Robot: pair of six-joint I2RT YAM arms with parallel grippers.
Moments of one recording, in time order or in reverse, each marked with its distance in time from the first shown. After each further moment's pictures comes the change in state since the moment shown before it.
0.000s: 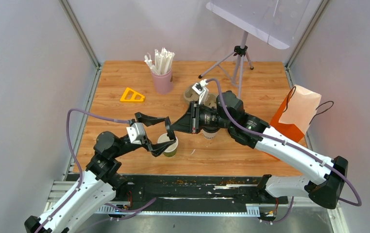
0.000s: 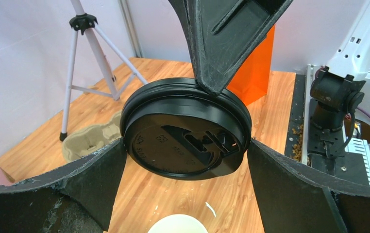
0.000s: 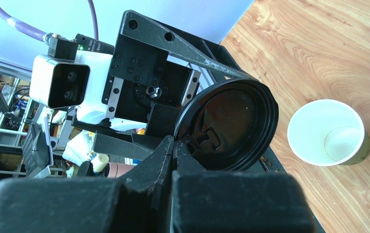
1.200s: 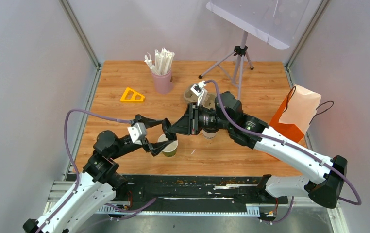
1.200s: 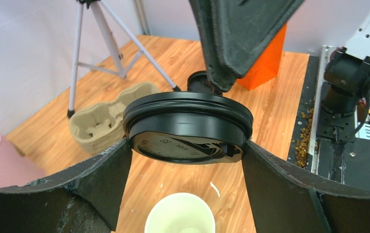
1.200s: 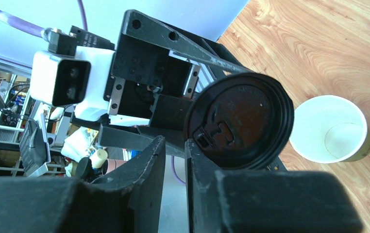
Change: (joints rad) left arm 0.000 -0.039 0.007 -0.119 -0.027 0.060; right arm 0.014 0.009 0.000 -0.008 -0.005 -0.006
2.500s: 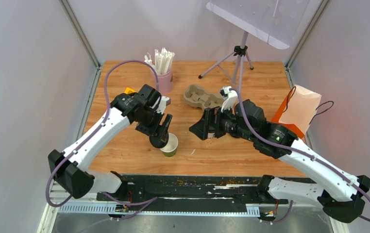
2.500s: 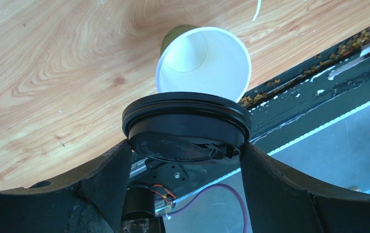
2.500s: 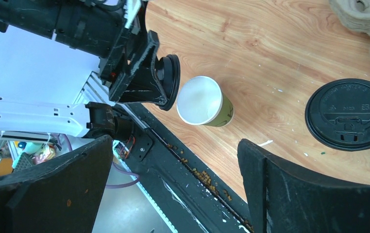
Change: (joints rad) left arm 0.000 0.829 0.857 -1.331 -0.397 -0.267; right arm 0.000 -0.222 0.000 -0.402 0.421 -0.216
